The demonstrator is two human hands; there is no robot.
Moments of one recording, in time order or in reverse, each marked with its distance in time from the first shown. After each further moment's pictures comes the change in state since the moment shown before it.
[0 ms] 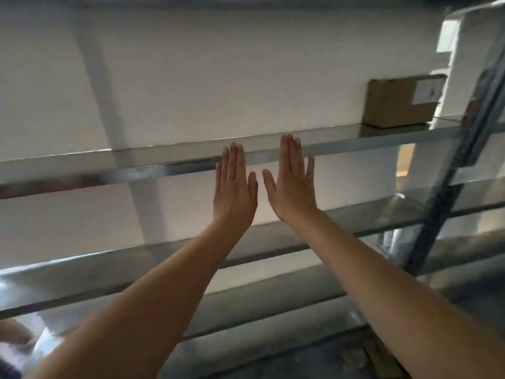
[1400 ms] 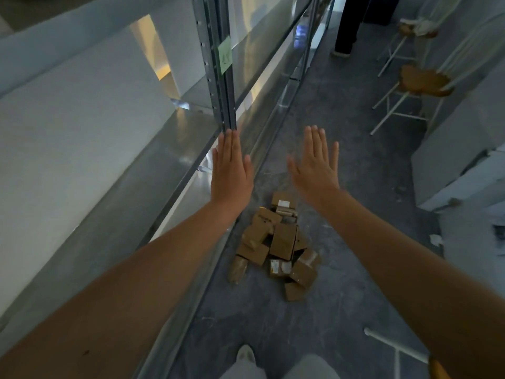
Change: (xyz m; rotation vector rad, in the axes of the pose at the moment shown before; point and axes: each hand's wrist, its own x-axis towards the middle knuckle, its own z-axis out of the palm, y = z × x) left_hand 0.007 0.303 0.467 -0.588 -0.786 0.495; right_hand -0.128 0.482 -0.017 -0.539 -0.224 1.064
